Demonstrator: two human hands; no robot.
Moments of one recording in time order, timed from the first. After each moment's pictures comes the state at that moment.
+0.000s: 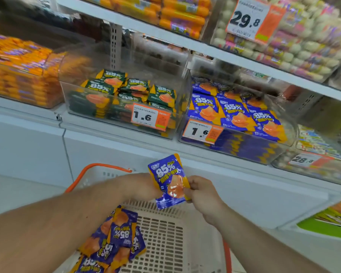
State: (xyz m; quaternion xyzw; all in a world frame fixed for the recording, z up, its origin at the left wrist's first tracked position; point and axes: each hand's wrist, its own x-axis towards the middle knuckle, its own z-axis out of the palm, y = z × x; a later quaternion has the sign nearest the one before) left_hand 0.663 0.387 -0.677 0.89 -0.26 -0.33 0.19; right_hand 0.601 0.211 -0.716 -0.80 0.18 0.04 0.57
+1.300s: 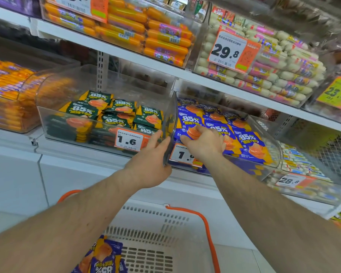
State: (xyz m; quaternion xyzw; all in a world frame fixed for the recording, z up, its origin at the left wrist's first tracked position) left_hand 0.727 0.344 -0.643 0.89 -0.30 0.00 0.34; right_hand 0.726 0.177 -0.592 -0.94 0.25 -0.17 0.16
